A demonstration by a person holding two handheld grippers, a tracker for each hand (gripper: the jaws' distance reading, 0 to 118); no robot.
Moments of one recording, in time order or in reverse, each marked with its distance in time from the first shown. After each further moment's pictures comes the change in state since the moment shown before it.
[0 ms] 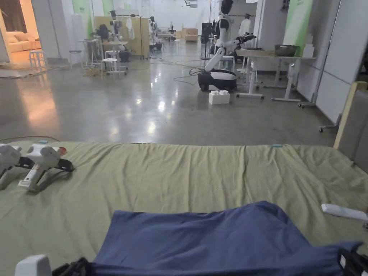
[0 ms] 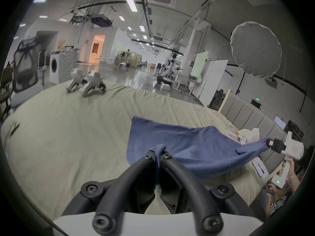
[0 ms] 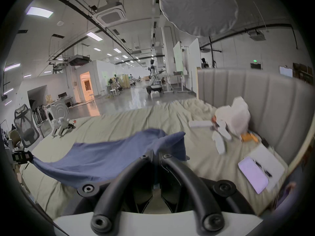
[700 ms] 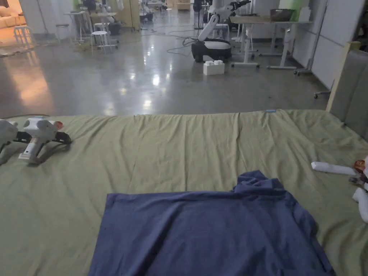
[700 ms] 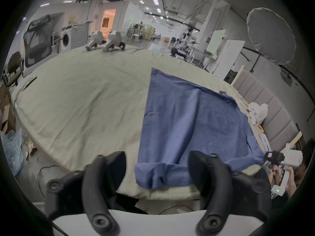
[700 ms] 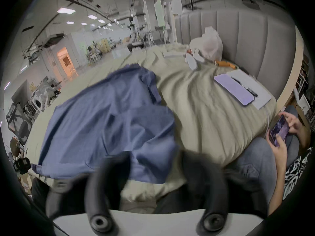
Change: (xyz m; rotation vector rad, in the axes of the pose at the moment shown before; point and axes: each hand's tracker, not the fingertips) left arm -0.025 -0.108 0.053 -0.284 0.114 0.076; right arm 0.032 -0.128 0.057 -0.471 -0.132 -0.114
